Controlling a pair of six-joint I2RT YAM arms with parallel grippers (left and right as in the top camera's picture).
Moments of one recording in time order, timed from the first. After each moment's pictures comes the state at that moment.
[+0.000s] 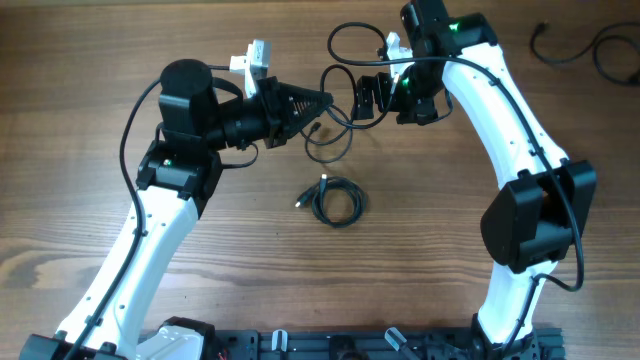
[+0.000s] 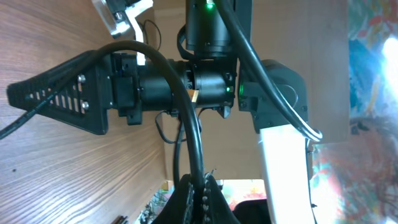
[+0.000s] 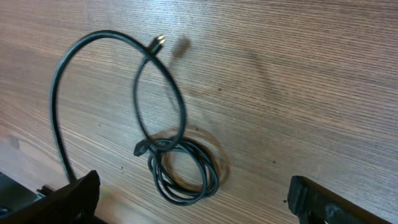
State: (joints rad) left arm -0.24 1.34 1.03 0.08 0.98 -1.23; right arm 0.29 2.06 1.92 -1.28 -0.39 0.18
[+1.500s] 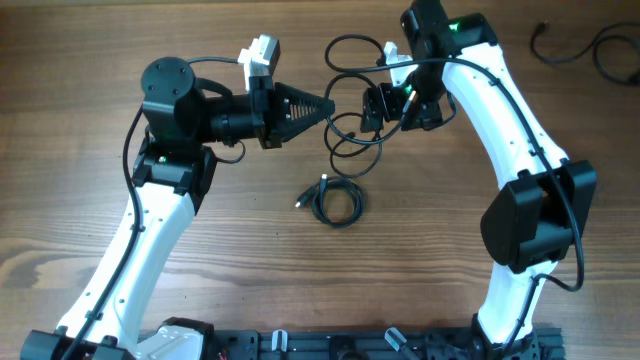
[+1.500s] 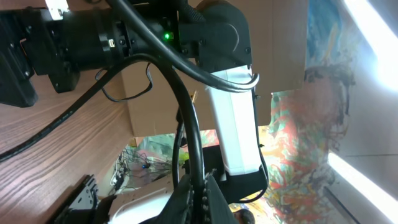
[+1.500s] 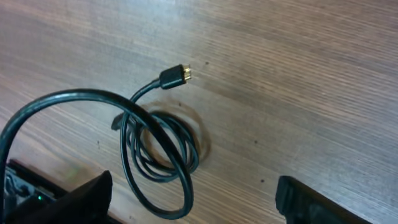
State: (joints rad) left arm -0.21 1.36 1.03 0.32 1.27 -1.44; right arm 0.29 2.06 1.92 -1.37 -0.34 0.04
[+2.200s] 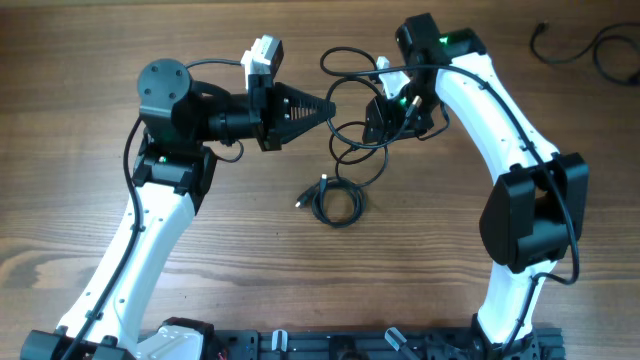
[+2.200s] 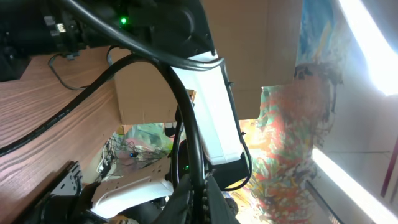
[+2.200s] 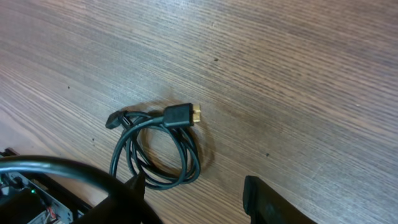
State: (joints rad) left arm -0.21 1.36 1.03 0.40 1.31 -1.57; right arm 0.29 2.06 1.79 -1.27 -0.40 0.01
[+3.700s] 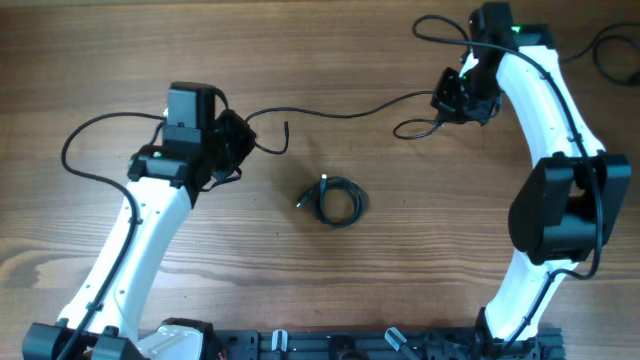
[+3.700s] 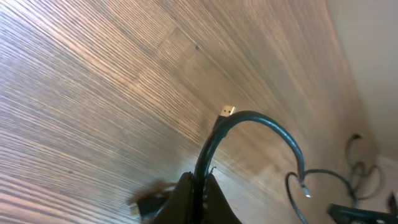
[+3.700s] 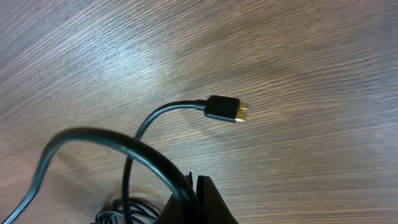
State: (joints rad) left arm -0.17 1.38 1.04 -0.59 0.17 -0.97; right arm 0.05 2.06 1.79 -1.21 -0.22 0.48
